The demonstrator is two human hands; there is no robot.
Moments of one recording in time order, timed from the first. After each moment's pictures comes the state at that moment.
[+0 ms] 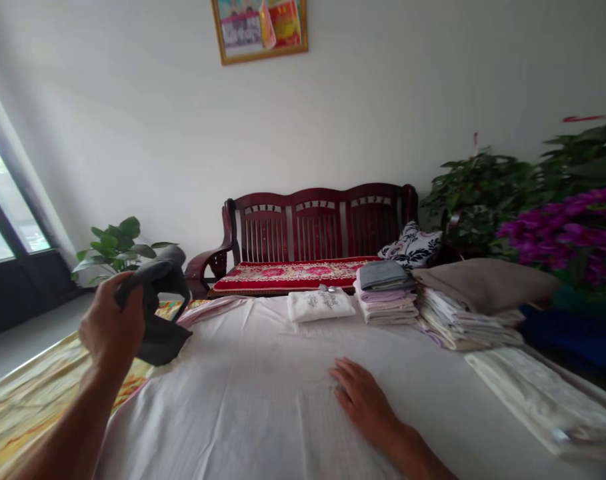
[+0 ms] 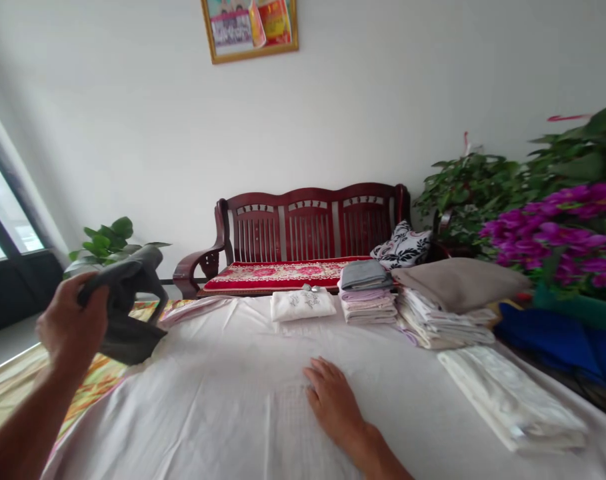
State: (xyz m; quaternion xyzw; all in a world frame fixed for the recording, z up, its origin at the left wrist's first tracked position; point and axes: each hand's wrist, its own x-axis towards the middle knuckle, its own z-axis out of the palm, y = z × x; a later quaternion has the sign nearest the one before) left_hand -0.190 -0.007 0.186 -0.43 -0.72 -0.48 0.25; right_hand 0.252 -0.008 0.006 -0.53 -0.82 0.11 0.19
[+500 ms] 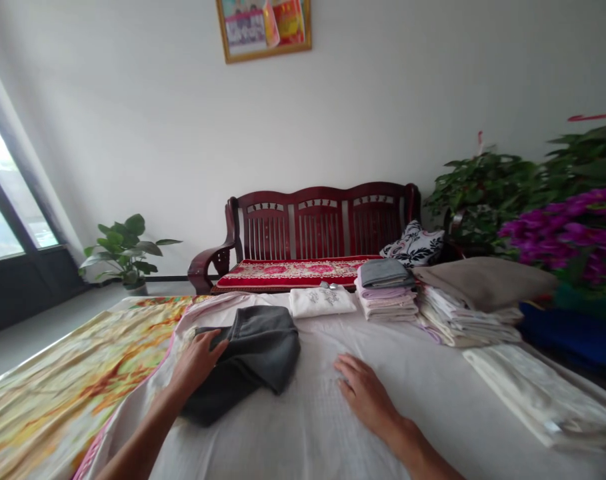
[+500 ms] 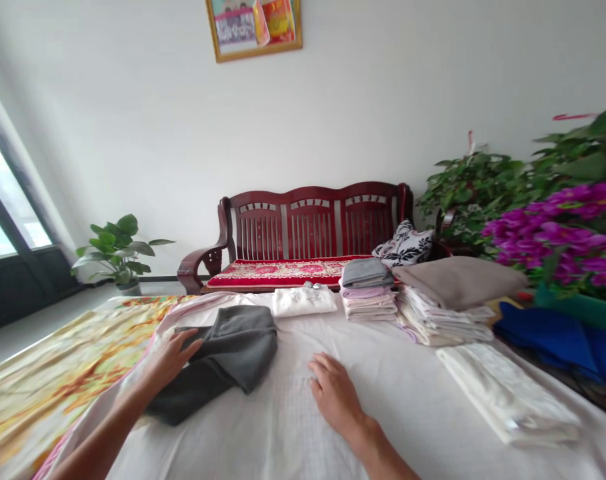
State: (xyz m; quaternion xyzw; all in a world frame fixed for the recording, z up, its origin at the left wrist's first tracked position) left_hand -0.148 0.015 0.055 -0.63 -0.73 -0.26 -0.03; right_hand 0.255 -0.004 -0.005 -0.52 -0.80 0.11 0.27
